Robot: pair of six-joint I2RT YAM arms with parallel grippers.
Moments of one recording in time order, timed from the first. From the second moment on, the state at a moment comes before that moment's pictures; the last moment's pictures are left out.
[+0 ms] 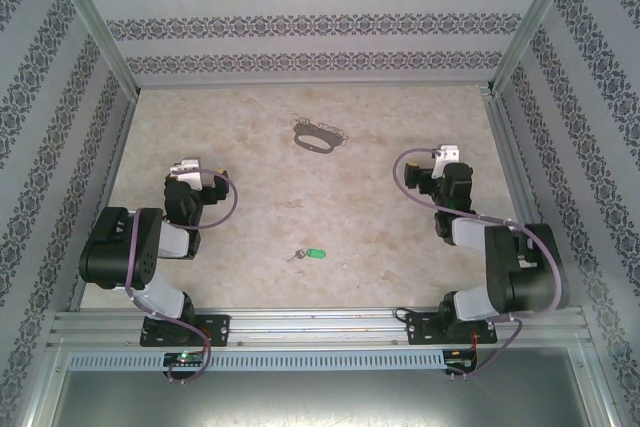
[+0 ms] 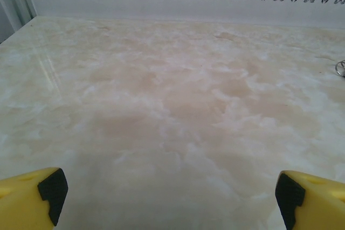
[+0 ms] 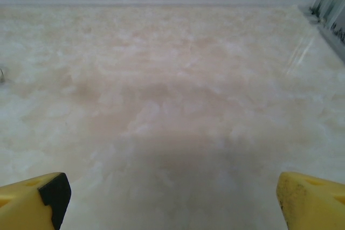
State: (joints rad) left arm 0.03 1.60 0.29 1.04 -0.04 -0.05; right arm 0.02 1.41 0.45 0.57 0.02 0.03
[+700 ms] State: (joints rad) left arm -0.01 1.31 0.38 0.70 -0.10 -0.03; right arm 0.07 1.60 0.97 0.09 -0.22 0.41
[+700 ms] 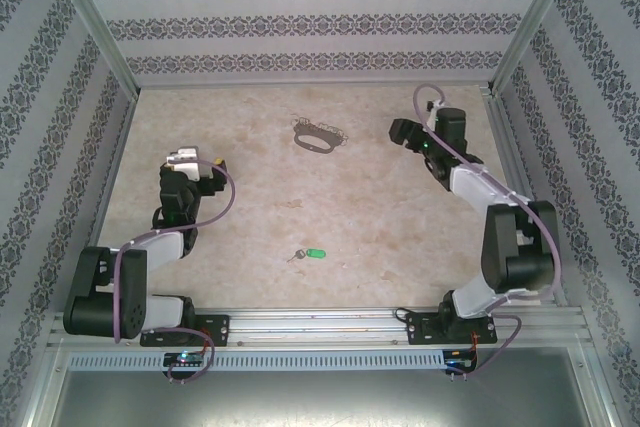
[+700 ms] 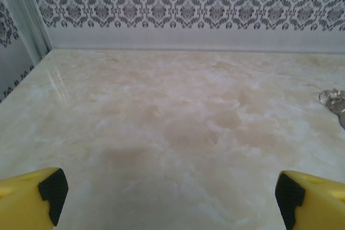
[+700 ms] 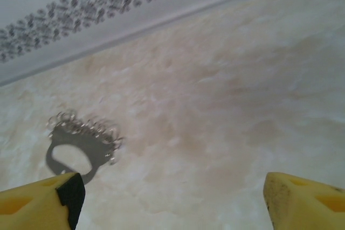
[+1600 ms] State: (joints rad) left arm -0.31 1.55 0.77 0.53 0.02 -0.12; right arm 0.30 2.06 1.40 -0.18 -0.18 0.57
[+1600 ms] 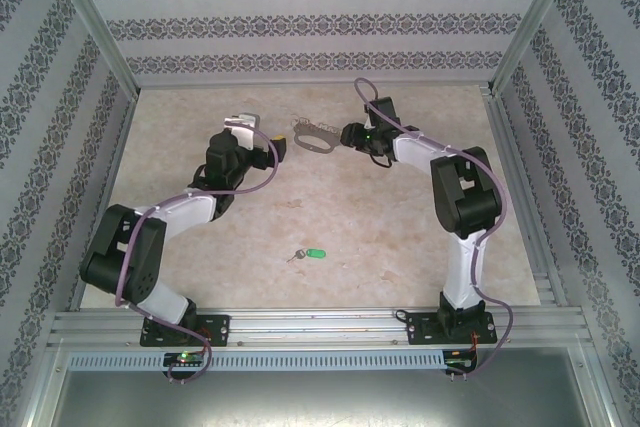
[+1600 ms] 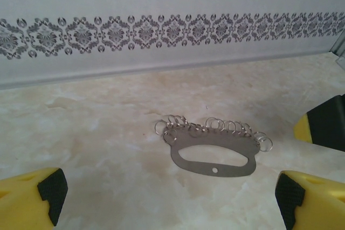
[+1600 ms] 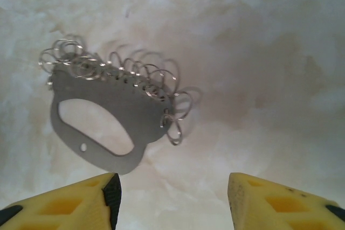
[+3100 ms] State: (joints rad) left arm -0.22 1.59 0.79 0.59 0.09 -0.24; right arm 0.34 2.25 1.63 -0.27 -0.16 0.58
